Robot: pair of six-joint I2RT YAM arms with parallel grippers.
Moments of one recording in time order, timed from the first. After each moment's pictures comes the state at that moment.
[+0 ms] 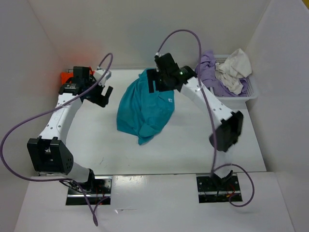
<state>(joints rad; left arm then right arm) -0.01 1.48 1.42 -0.76 0.16 0.40 0.59 1.98 2.12 -0.93 0.12 0.35</state>
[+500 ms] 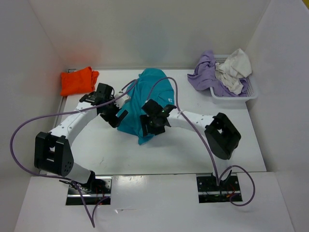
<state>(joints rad) -0.25 1.48 1.16 -0.79 0.13 0.47 0.83 1.81 1.30 -0.58 -0.02 0.61</state>
